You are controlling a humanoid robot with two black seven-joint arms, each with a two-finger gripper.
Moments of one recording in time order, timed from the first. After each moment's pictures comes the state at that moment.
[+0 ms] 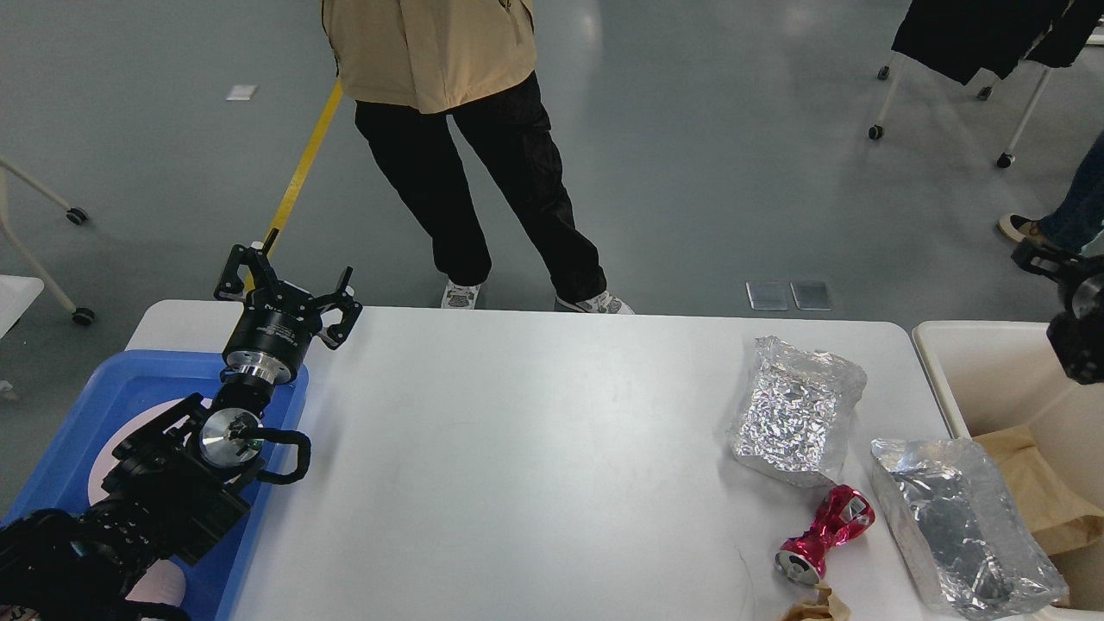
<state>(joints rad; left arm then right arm) -0.73 0.13 -0.68 -0.28 -0.33 -0.61 -0.36 1.16 -0.41 -1.39 0.23 0.28 0.03 -0.06</state>
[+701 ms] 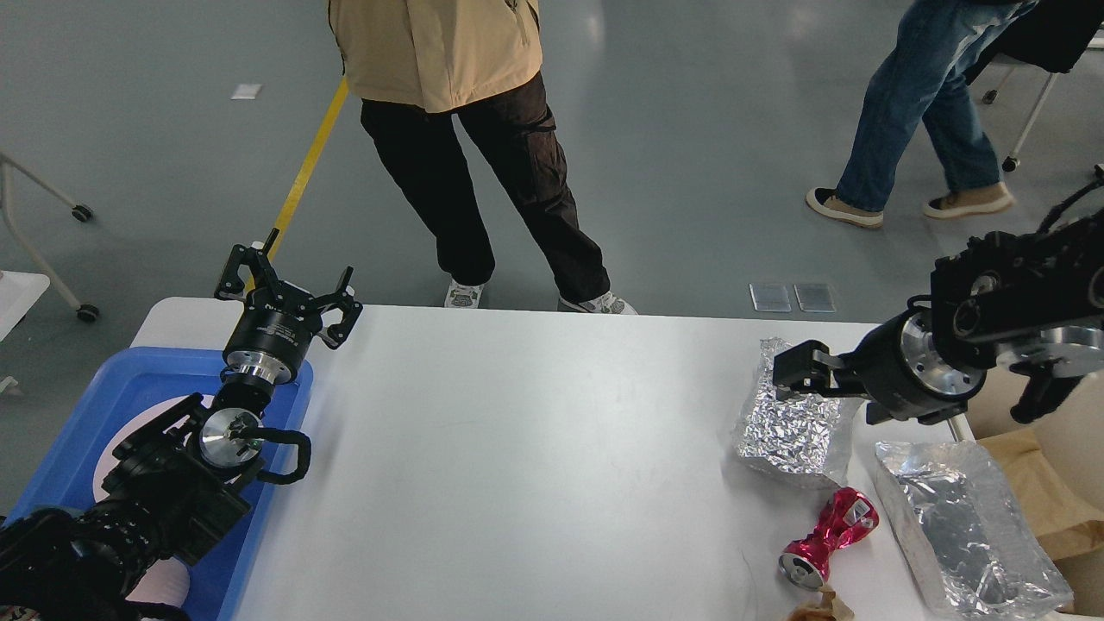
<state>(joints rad) -0.73 0.13 -0.68 -0.28 -0.33 -0.61 -0.36 2.06 -0.40 -1.31 1.69 -0.03 0.15 -0.03</state>
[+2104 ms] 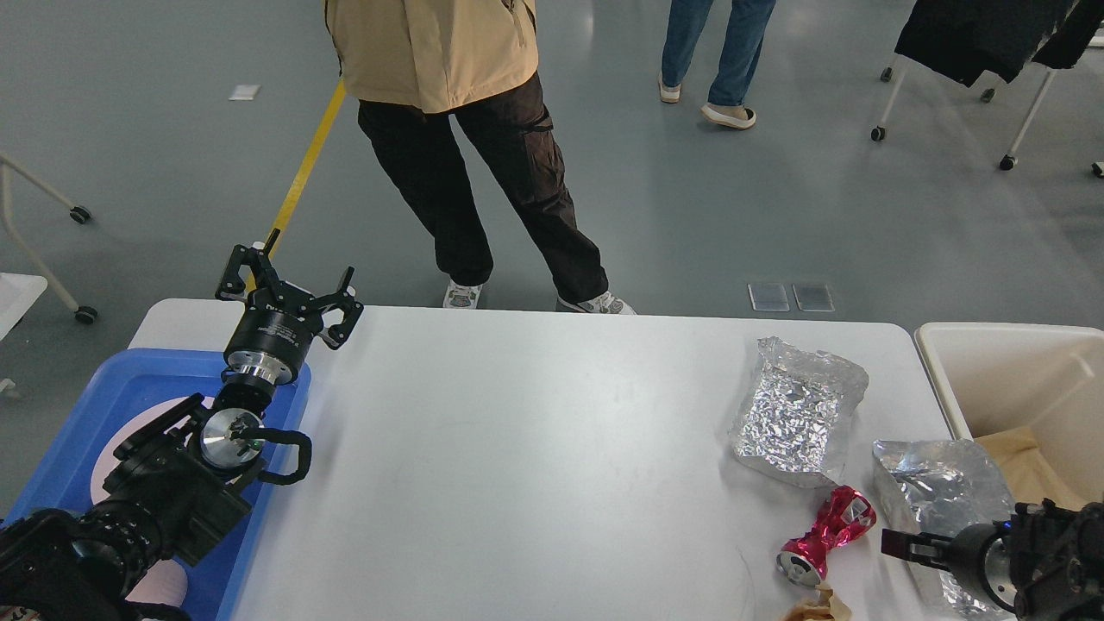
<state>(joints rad) -0.73 0.13 -0.68 -0.28 -0.33 -0.61 -0.36 1.15 -0.48 -1.33 1.28 -0.26 -0.45 0.18</state>
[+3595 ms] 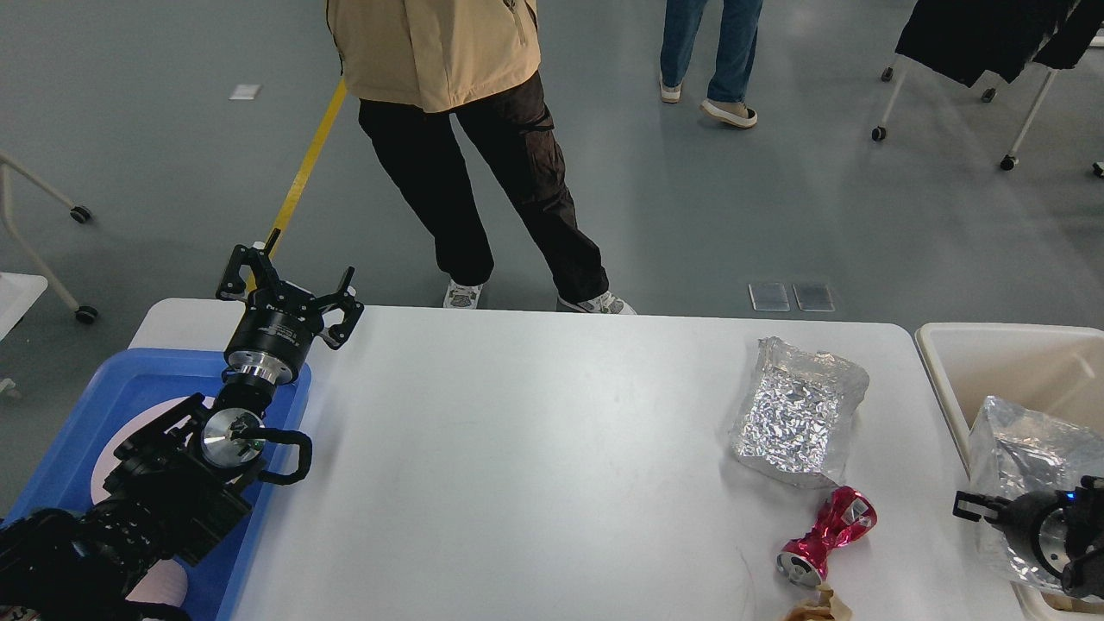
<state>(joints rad) -0.73 0.13 -0.68 -0.28 -0.33 -0.61 -0.36 1.20 -0.58 -1.34 1.25 -0.22 -0.50 0.18</state>
